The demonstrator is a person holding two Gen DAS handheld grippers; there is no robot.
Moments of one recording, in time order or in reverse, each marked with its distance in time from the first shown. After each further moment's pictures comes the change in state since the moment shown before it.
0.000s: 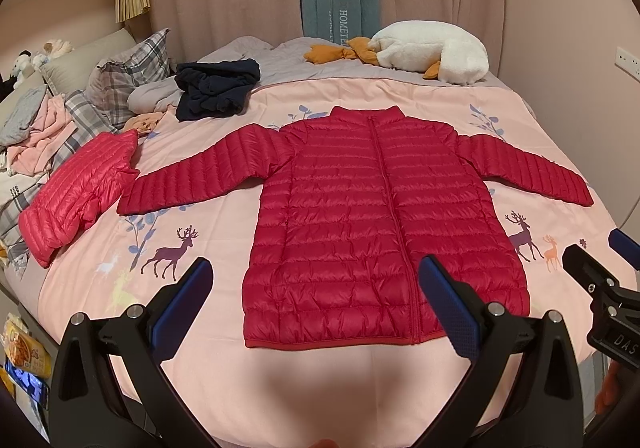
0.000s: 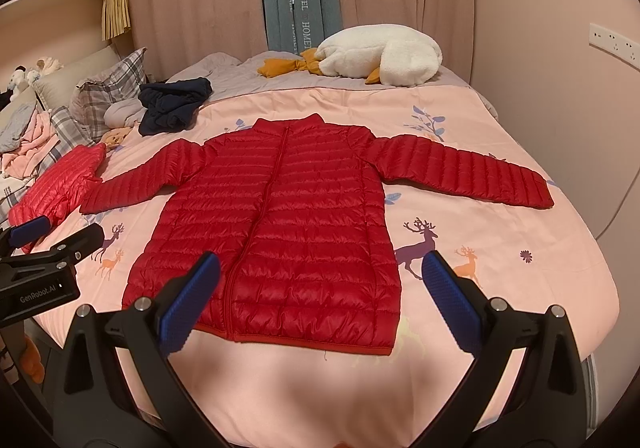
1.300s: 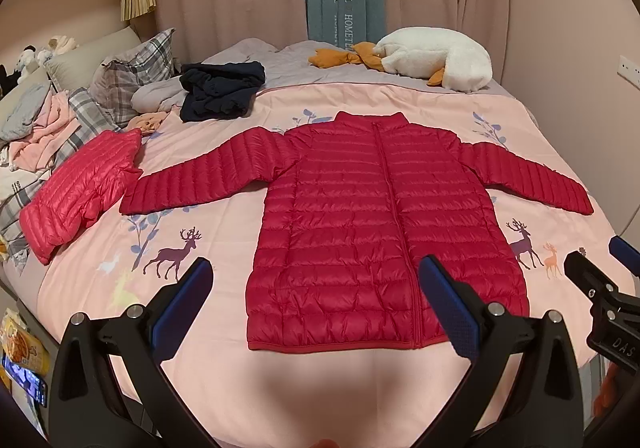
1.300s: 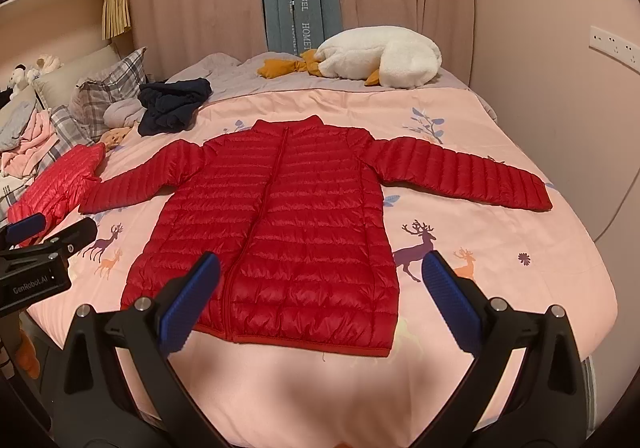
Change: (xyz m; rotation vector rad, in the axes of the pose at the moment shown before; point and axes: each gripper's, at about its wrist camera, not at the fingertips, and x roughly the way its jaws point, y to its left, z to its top) left arm -0.001 0.006 0.005 -0.017 -0.004 0.003; right arm 0.000 -0.001 0.003 -0.003 -0.001 -0.002
